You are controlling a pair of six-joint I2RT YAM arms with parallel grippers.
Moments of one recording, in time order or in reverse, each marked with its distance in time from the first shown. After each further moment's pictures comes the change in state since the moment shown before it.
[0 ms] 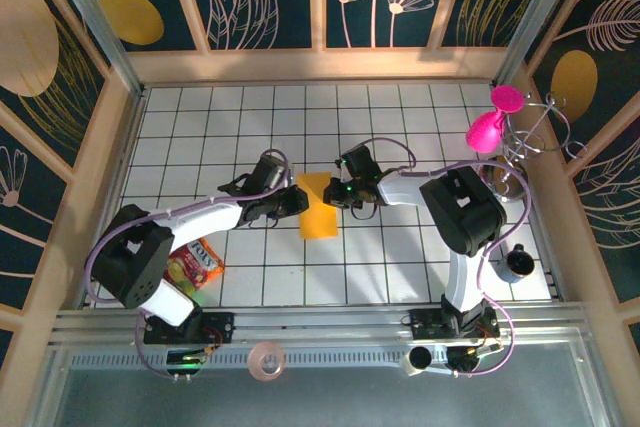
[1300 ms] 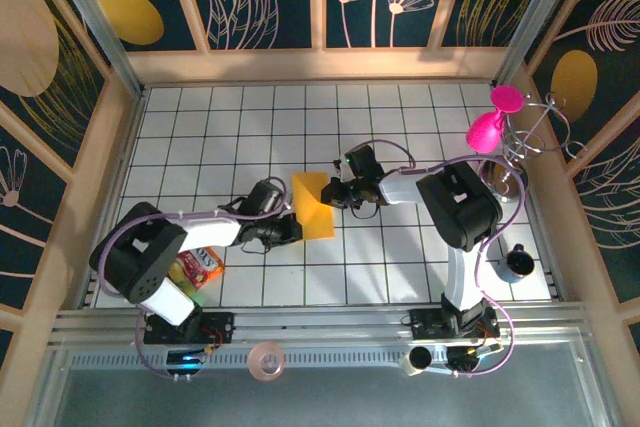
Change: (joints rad) left arm -0.004 0.006 -0.239 0.111 0.177 -0.002; right arm -0.030 0.064 -0.015 0.093 -0.154 0.001
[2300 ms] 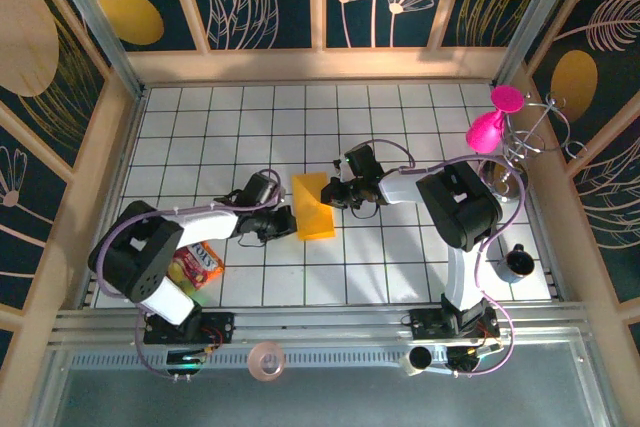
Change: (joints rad) left arm 0.055 0.001 0.072 -0.084 -0.032 -0.008; right arm 0.000 0.000 0.006 -0.012 0.000 -0.004
